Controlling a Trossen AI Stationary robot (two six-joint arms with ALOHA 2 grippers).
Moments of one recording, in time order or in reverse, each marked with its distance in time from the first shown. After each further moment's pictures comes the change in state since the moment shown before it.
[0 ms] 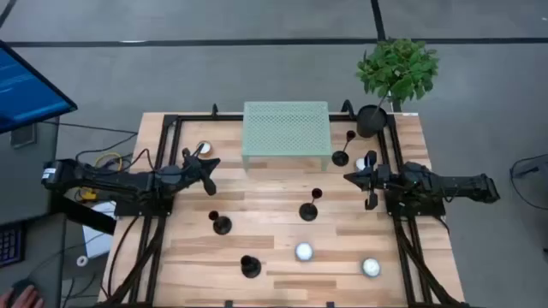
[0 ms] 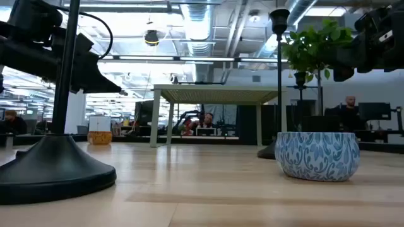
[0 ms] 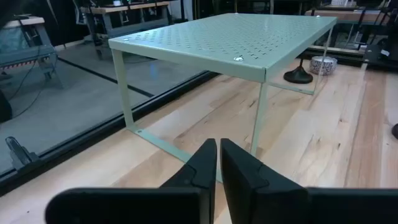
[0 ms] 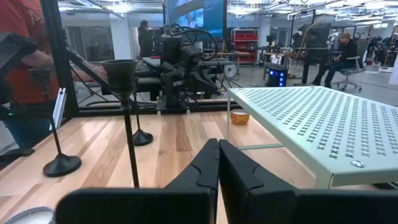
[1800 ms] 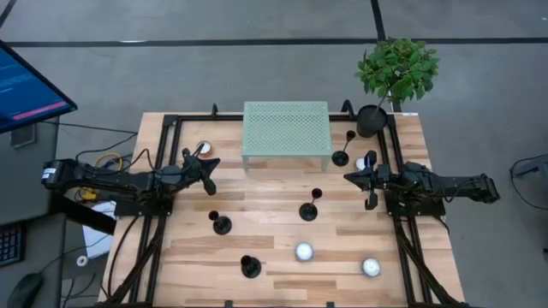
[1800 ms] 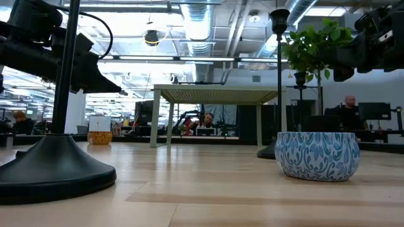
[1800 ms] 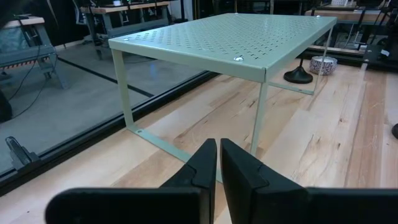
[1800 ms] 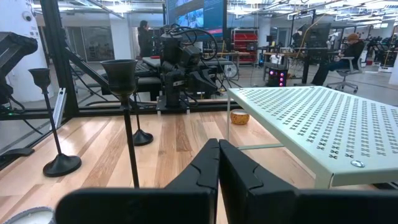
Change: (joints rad) left arm 0.000 0.000 0.000 0.000 0.000 0.000; right arm 0.000 0.000 0.000 0.000 0.000 0.000
